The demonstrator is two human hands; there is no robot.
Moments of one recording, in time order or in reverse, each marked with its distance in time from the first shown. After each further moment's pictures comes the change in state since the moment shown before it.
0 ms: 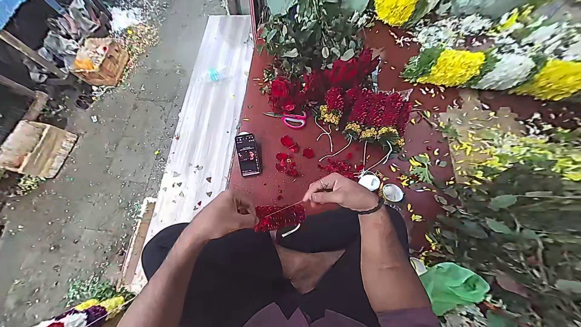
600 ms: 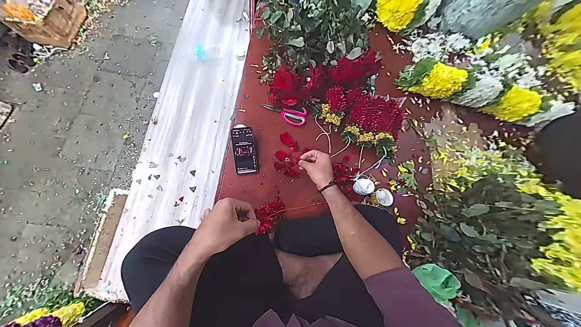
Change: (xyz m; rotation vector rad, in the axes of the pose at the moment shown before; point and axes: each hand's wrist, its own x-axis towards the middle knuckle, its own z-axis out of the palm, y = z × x) left_hand 0.009 -0.049 0.015 -0.004 0.139 -0.038; right_hand 0.104 0.095 -0.014 -0.328 0.864 0.330
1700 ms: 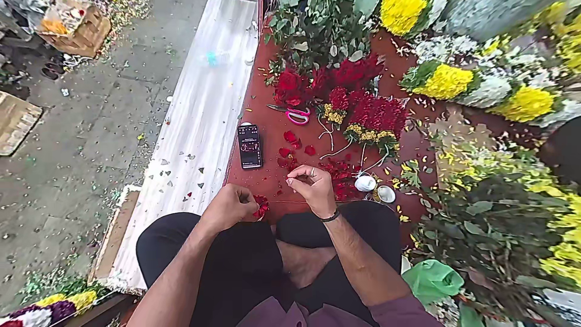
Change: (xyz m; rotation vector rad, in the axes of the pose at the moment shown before) left_hand 0.003 -0.003 0.006 -0.069 0.082 -0.033; right_hand -0.123 -0.067 -0.009 0.443 -0.176 -0.362
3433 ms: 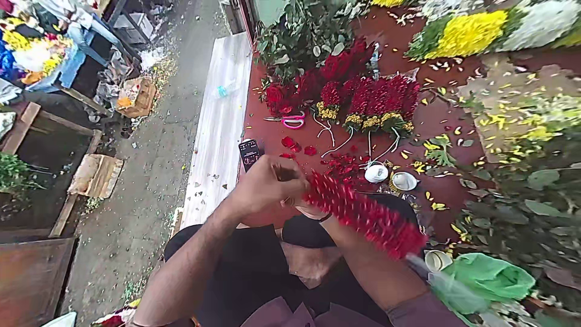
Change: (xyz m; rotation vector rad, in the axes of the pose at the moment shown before) left_hand 0.010 0.182 0.032 -0.020 -0.182 0.428; right_hand -0.023 -0.029 -0.022 0.544 -0.268 0.166
